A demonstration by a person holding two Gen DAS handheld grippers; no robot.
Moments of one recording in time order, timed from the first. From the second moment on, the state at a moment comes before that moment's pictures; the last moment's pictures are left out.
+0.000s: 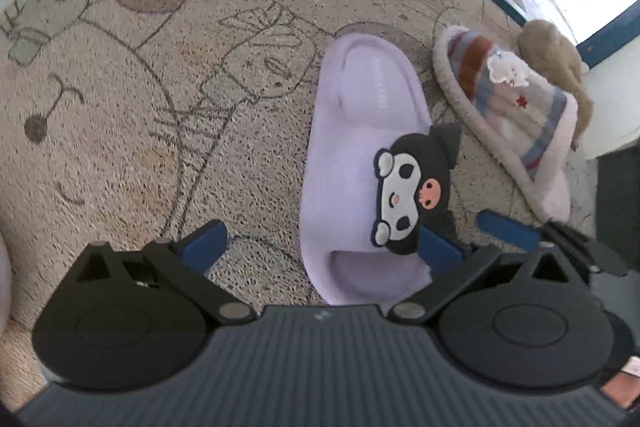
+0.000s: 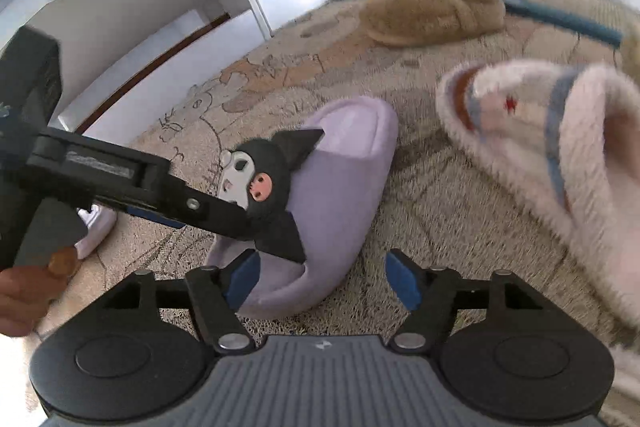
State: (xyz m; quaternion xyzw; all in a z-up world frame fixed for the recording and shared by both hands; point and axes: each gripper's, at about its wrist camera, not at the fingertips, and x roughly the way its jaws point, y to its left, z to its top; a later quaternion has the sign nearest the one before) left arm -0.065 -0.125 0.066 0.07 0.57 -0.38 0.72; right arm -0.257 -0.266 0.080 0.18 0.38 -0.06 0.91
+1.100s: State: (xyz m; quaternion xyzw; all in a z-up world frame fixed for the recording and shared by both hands) left arm -0.032 -0.178 0.098 0.14 0.51 -0.41 0.74; right arm -0.235 -0.236 0.086 0.09 0.41 -0.10 0.90
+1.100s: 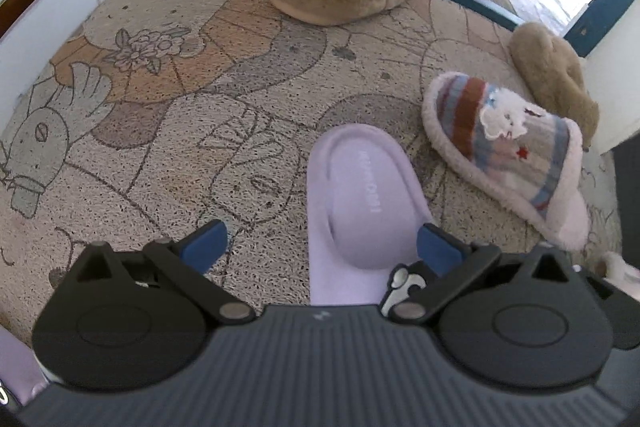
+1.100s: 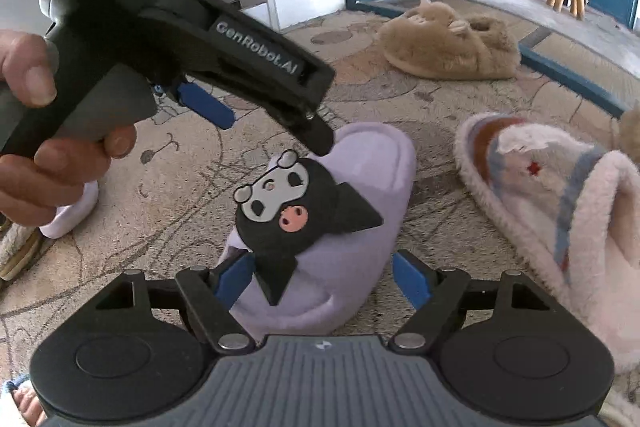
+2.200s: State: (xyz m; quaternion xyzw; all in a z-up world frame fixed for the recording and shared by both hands) left arm -0.033 -0.201 0.096 0.15 0.51 -0.45 0.72; right arm -0.218 -0.222 0.080 0.11 0.42 -0.11 0.89
